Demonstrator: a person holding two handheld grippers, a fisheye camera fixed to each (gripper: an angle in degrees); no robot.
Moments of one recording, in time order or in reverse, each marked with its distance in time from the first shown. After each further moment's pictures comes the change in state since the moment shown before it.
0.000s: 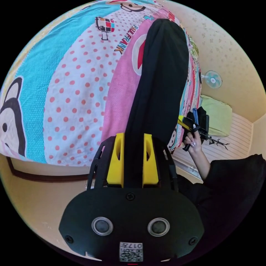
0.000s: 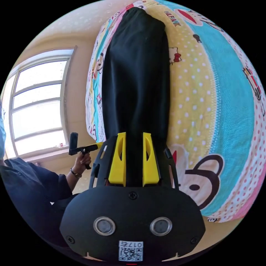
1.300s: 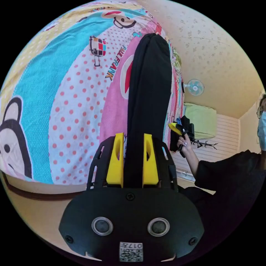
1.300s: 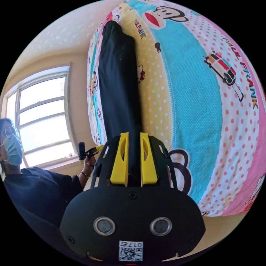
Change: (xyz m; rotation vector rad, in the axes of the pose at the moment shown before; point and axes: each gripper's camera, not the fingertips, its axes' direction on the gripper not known) left arm -0.005 -0.016 -0.038 0.203 0.111 0.124; right arm 0.041 0.017 -0.047 0.156 -0.038 0.046
